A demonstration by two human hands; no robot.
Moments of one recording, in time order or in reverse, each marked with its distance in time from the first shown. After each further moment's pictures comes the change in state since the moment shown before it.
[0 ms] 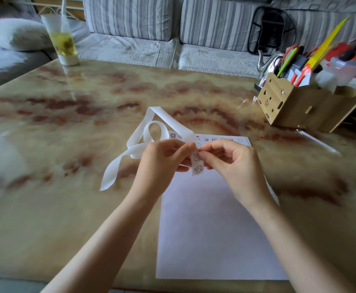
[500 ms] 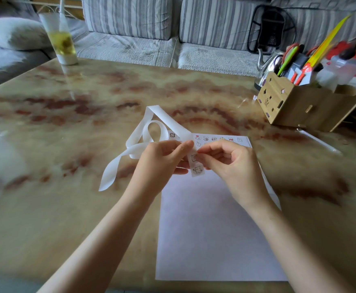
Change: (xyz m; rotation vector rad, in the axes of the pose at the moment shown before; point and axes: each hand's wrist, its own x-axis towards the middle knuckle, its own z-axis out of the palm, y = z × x) left_hand 0.002 0.002 -0.002 -0.027 -0.036 -0.082; right_hand 0.000 0.005 0.002 -0.044 0.017 0.008
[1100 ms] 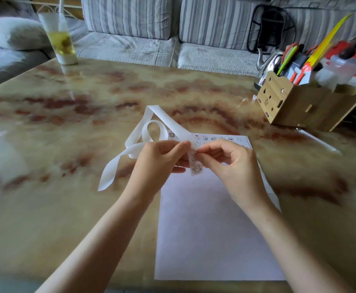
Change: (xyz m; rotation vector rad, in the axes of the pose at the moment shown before) left_hand -0.002 0.003 0.000 -0.005 0.020 -0.014; right_hand -0.001 0.003 0.000 -0.050 0.016 -0.077
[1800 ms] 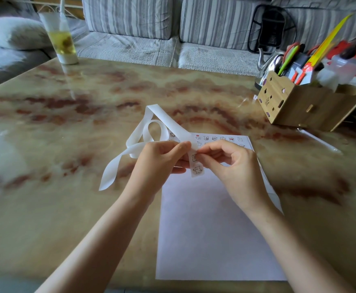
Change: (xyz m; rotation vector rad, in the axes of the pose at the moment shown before) left_hand -0.003 0.002 -0.002 -0.015 0.000 -0.023; right_hand -0.002 -0.001 0.000 -0.033 -0.003 -0.041
